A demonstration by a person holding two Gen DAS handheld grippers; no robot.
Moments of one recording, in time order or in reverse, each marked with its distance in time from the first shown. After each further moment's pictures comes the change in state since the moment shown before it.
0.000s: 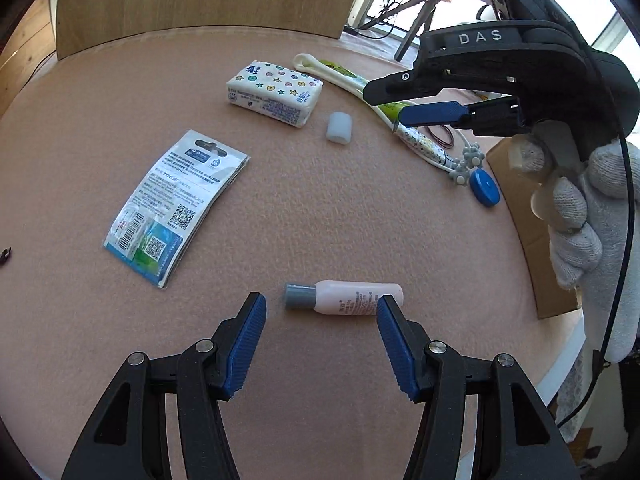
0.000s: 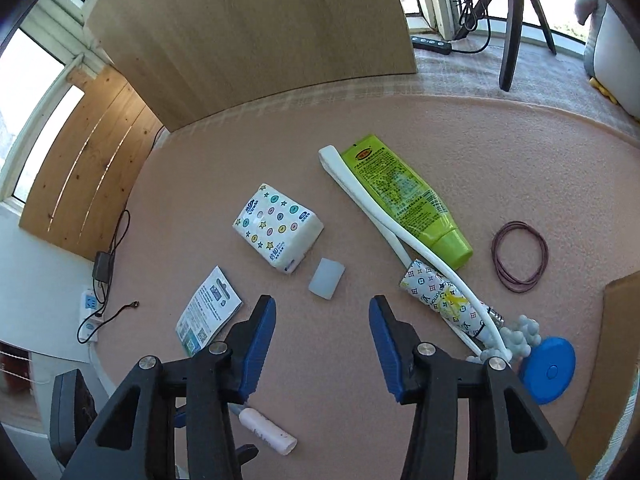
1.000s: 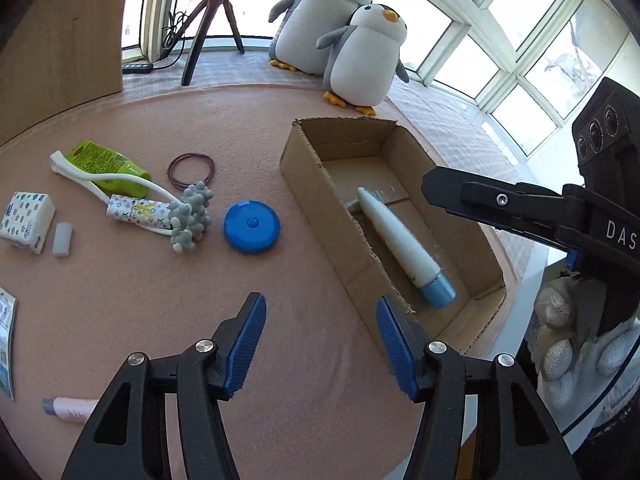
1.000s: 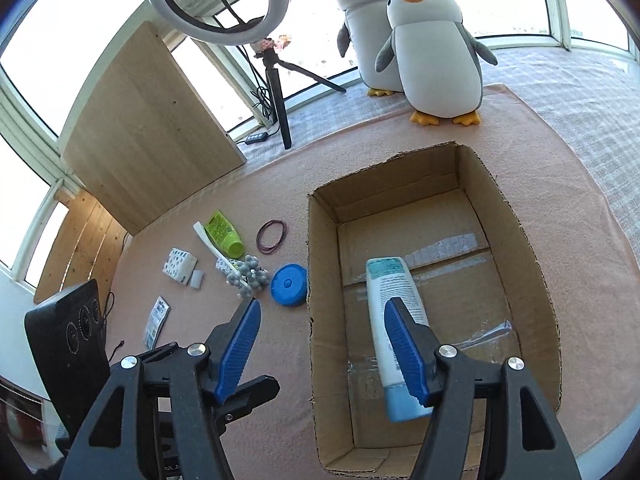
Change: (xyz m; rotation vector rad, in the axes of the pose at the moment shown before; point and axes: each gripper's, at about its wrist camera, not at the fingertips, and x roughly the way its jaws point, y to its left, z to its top) left arm 0.035 -0.215 0.043 0.271 -0.005 -0.210; right arm -0.187 -0.165 -0.138 0.226 -0.359 -0.057
